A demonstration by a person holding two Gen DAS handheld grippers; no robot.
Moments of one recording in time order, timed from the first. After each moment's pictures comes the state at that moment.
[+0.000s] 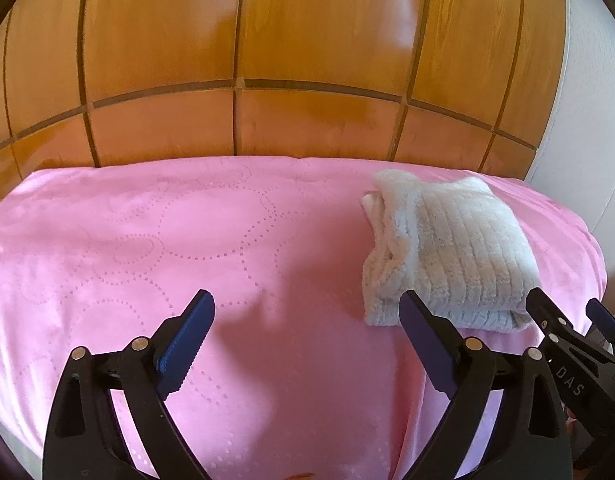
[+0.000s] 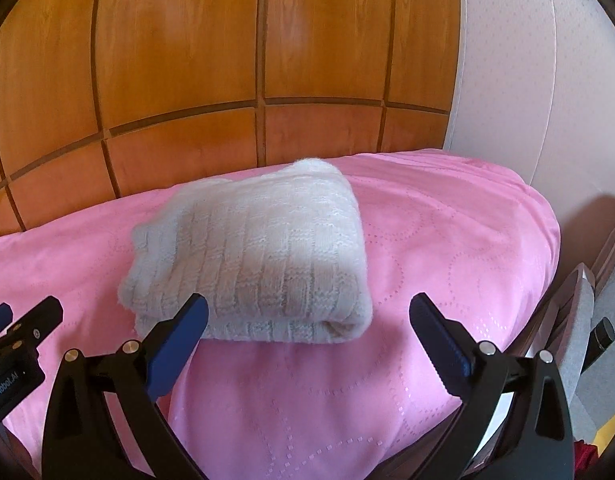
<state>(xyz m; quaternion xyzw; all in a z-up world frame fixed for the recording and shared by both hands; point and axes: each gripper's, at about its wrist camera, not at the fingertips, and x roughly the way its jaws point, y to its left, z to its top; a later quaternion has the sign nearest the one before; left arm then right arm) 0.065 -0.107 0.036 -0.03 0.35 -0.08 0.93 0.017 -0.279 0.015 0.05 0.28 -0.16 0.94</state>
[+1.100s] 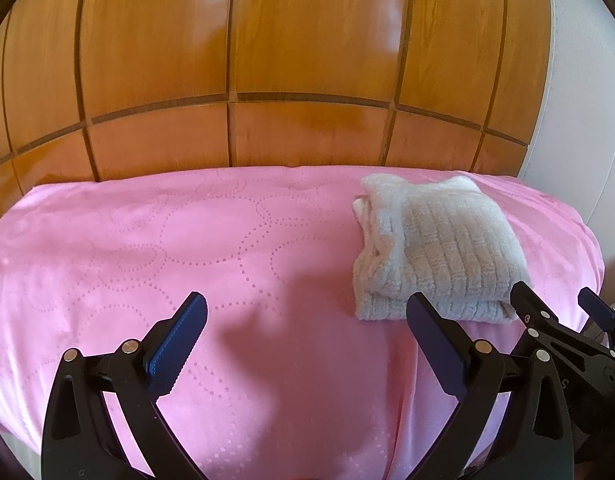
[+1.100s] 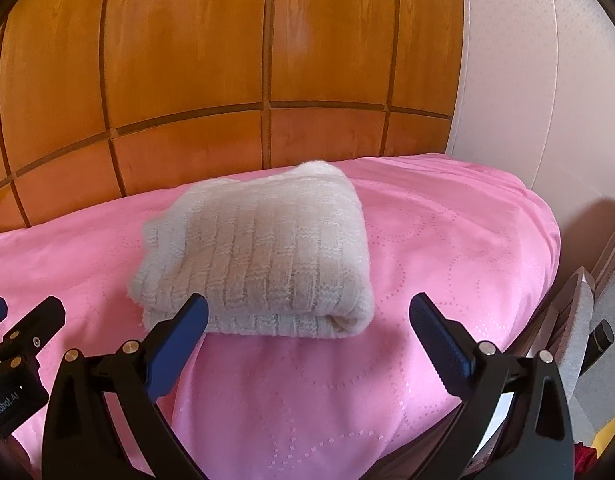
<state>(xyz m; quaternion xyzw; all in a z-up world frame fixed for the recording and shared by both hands) 0.047 -0.111 0.045 -0.01 0.34 -0.09 0.94 0.003 -0.270 0.017 0.05 0.28 -0.16 0.95</state>
